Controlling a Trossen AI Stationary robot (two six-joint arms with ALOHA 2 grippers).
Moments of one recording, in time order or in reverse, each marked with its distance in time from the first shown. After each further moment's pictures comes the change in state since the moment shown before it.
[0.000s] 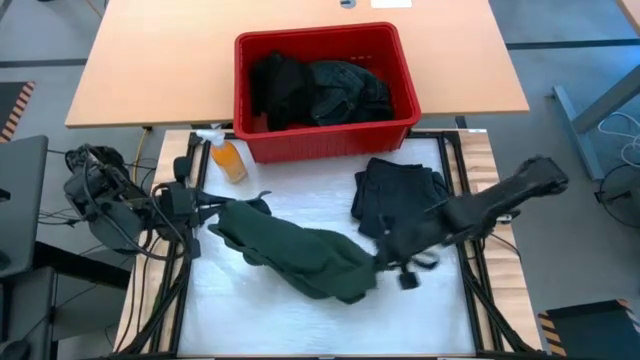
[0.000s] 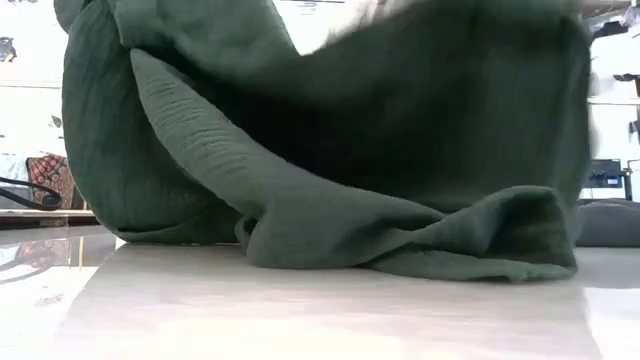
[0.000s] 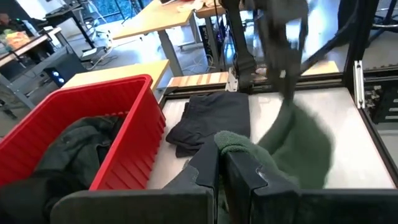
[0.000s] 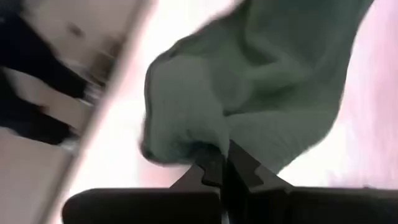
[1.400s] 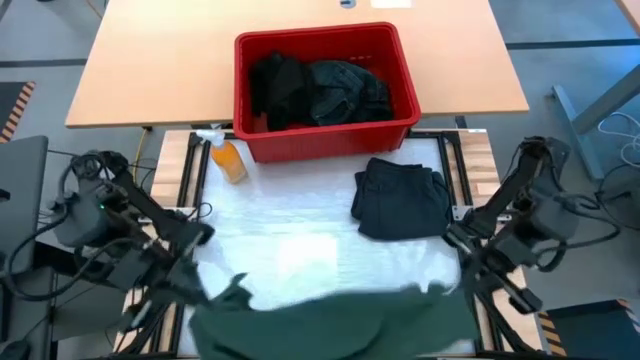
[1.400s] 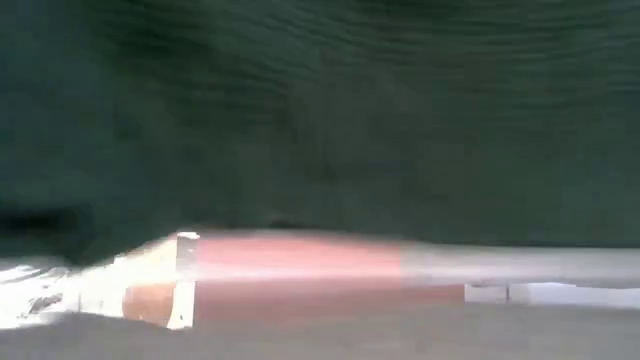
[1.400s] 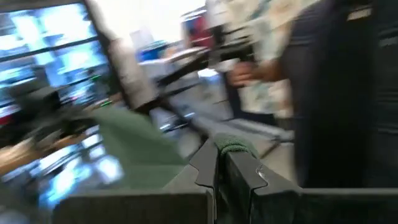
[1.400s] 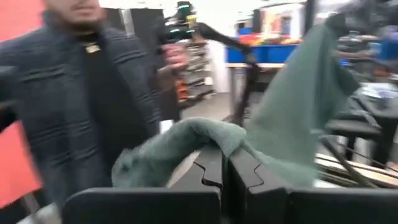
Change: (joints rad) left arm -0.083 0.077 0.010 0.647 0.693 0.457; right arm 0.530 -0.309 0.063 0.490 0.230 -0.082
